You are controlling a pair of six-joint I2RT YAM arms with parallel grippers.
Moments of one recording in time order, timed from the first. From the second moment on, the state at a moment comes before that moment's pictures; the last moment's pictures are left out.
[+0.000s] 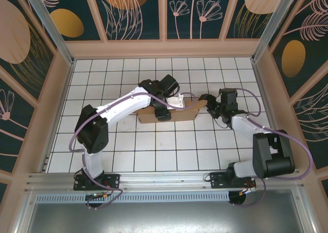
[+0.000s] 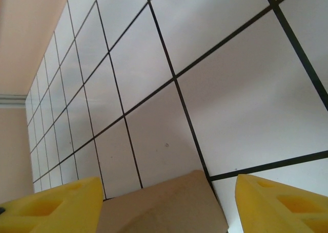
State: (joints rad) left arm -0.80 1.92 1.65 -1.00 0.02 0.62; right arm 0.18 1.38 0.63 0.05 -0.35 0.86
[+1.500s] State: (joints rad) left arm -0.70 1.93 1.75 -0.86 0.06 0.62; right arm 0.08 1.32 0.76 -0.12 -0.41 0.81
